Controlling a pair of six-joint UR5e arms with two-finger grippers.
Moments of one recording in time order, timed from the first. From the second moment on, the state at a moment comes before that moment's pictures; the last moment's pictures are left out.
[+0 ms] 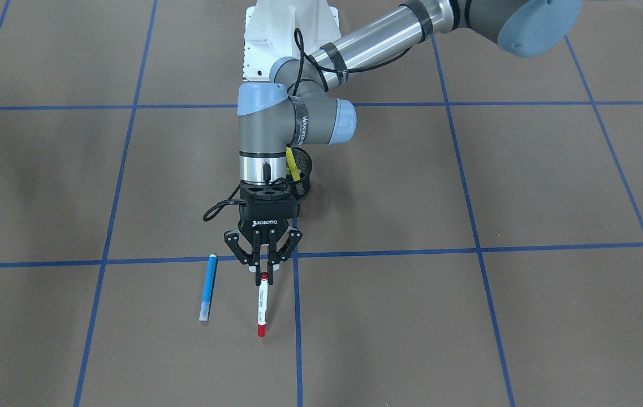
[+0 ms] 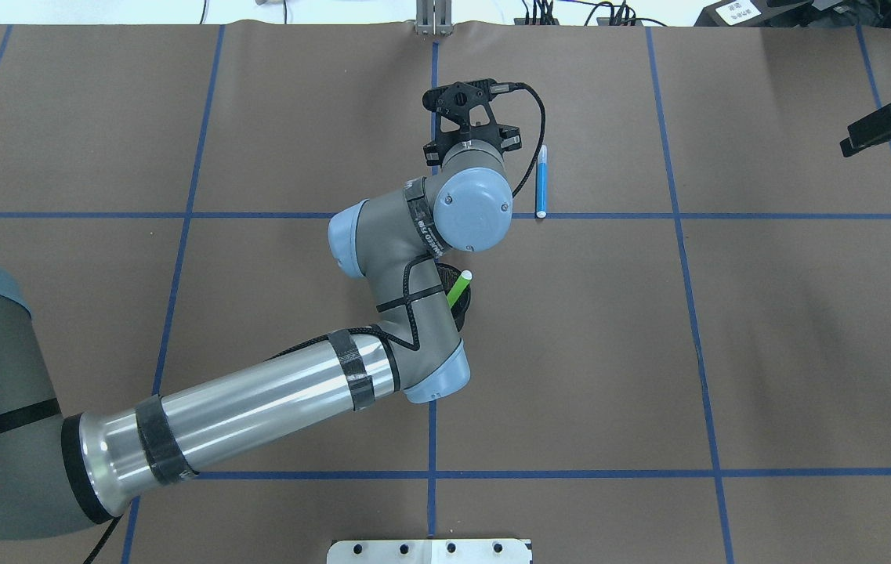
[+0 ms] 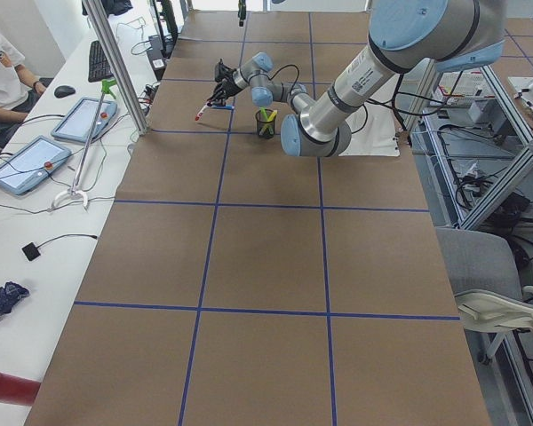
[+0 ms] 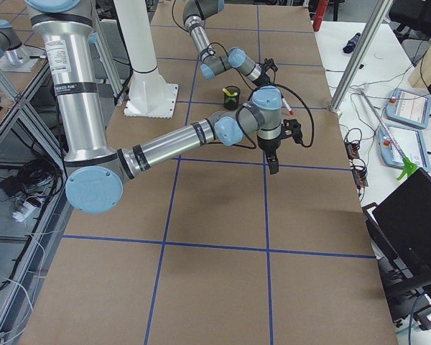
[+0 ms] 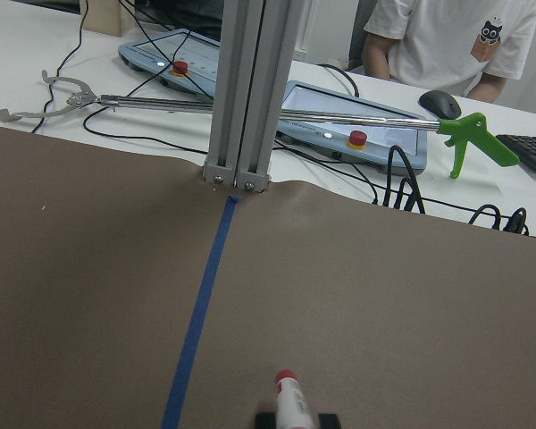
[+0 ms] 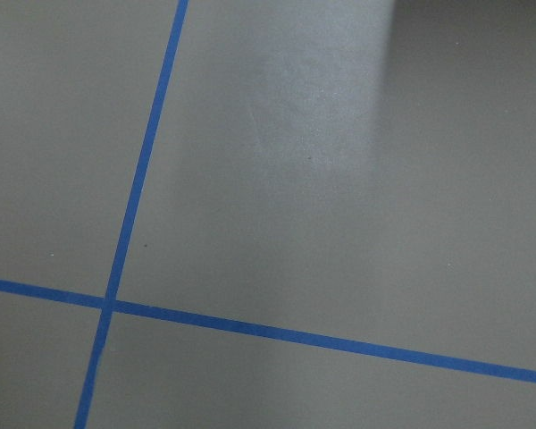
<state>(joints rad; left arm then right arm) -0.49 -2.68 -0.98 -2.15 -1.09 -1.37 1.25 -1.42 1.82 -1.44 2.20 0.42</state>
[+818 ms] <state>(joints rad) -0.47 -2.67 -0.99 -2.15 -1.10 -1.37 1.25 -1.41 1.82 -1.44 2.21 0.42</state>
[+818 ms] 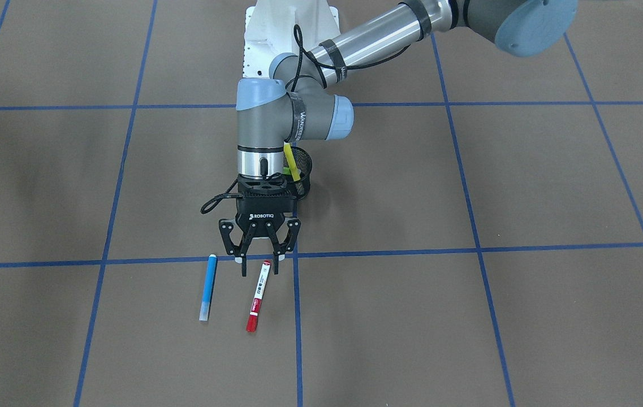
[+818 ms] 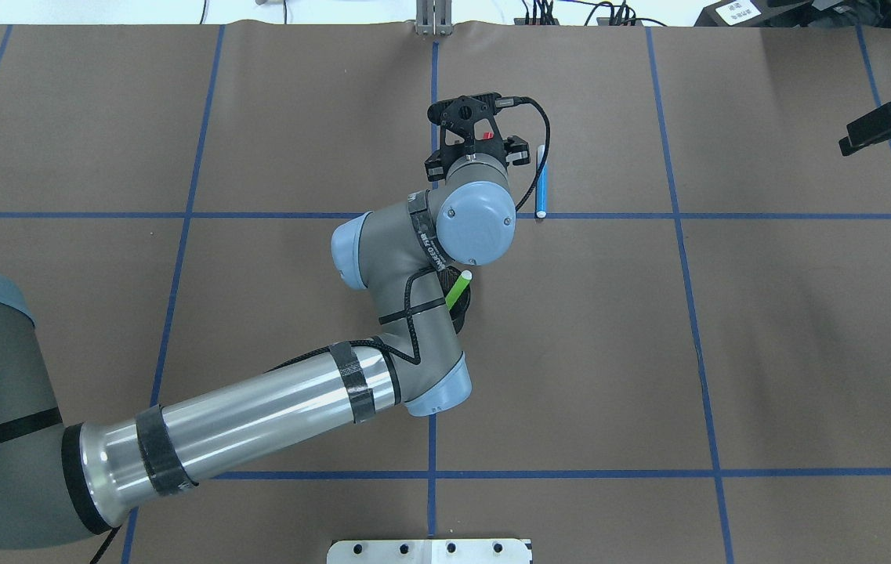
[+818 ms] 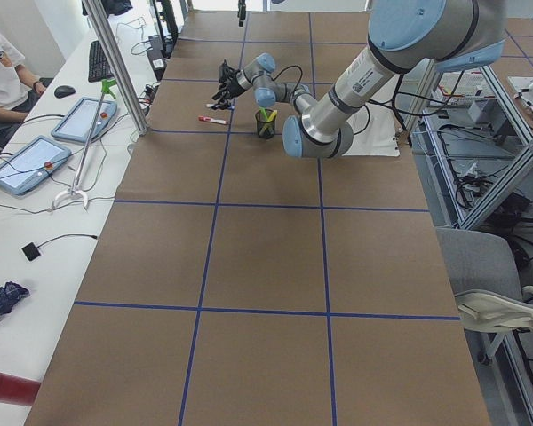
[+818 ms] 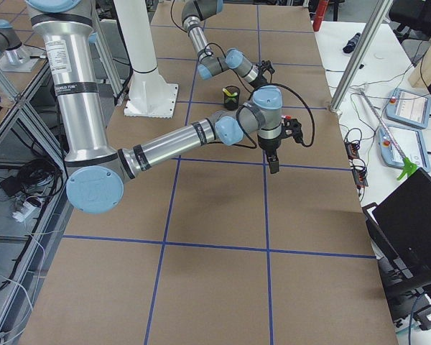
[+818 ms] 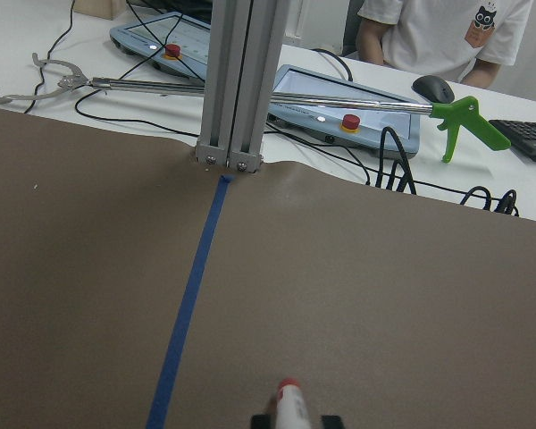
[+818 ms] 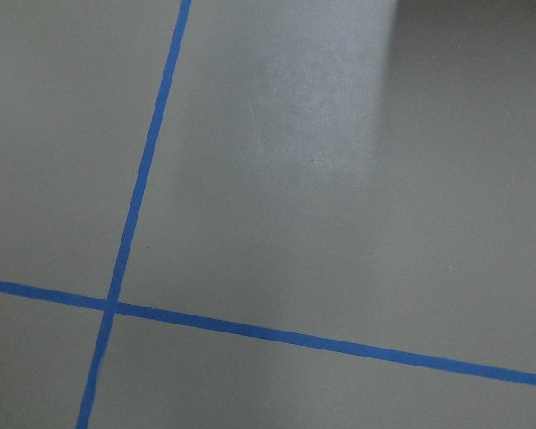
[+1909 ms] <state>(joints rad) -0.68 -2.52 -1.26 -2.14 -1.59 -1.36 1.18 -1.30 1.83 -1.44 2.19 0.79</state>
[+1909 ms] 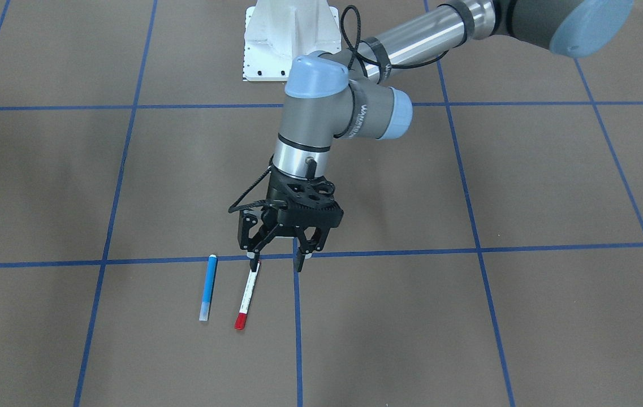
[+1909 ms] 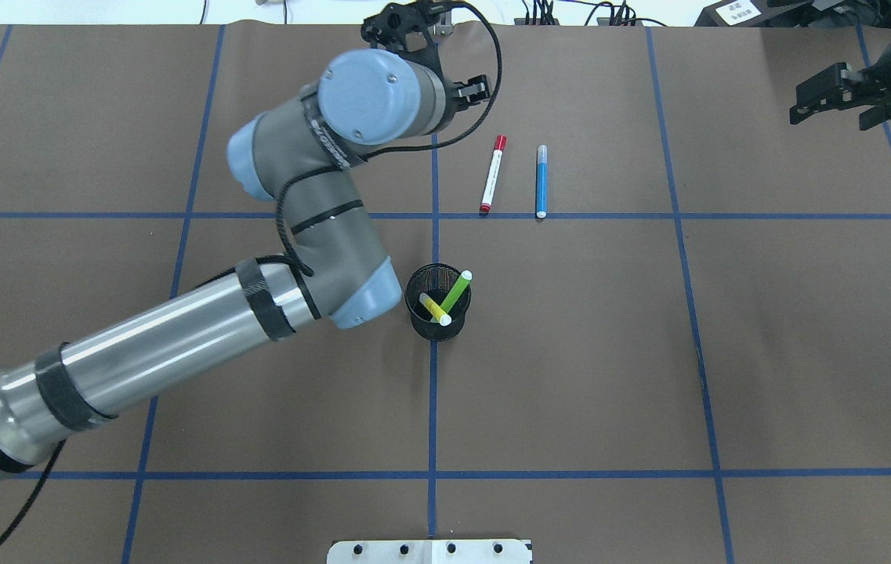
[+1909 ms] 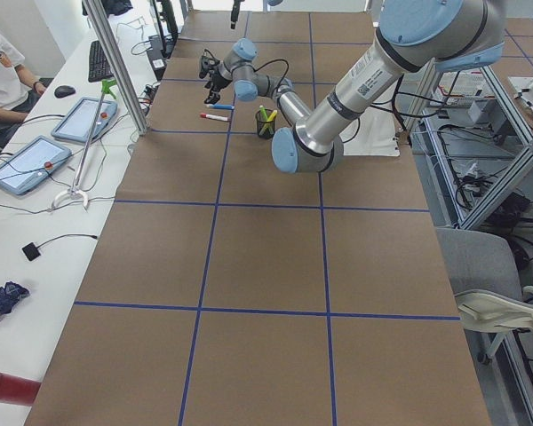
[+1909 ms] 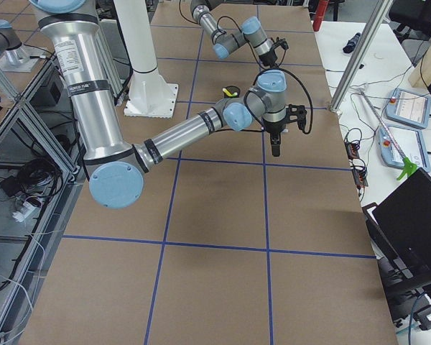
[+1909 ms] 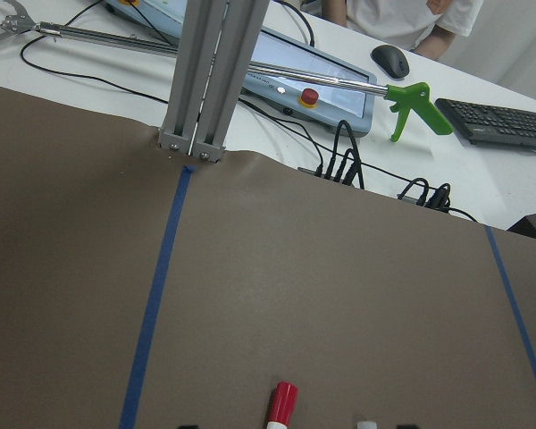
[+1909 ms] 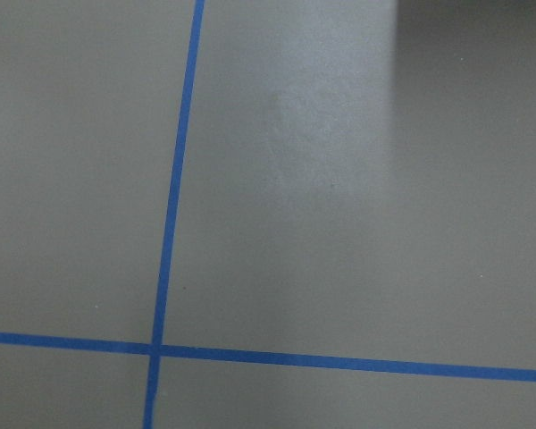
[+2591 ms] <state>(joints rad) -1.02 -2.24 -1.42 -2.15 -2.20 -1.28 0.84 -1.13 1.85 -1.43 2.15 1.20</state>
